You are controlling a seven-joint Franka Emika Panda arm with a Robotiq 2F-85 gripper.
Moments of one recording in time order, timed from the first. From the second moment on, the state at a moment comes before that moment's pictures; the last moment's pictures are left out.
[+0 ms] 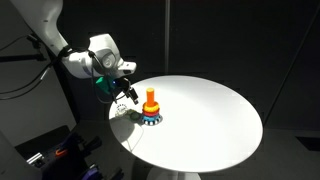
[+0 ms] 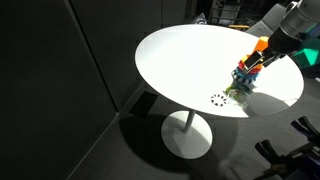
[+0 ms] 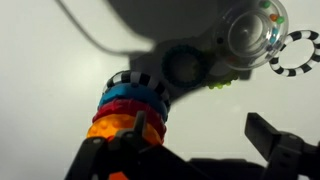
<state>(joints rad) 0.01 0.06 0.04 -2.62 -0.52 2.91 0.65</state>
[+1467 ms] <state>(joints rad) 0.04 -0.09 0.07 -2.39 0.01 2.35 0.44</state>
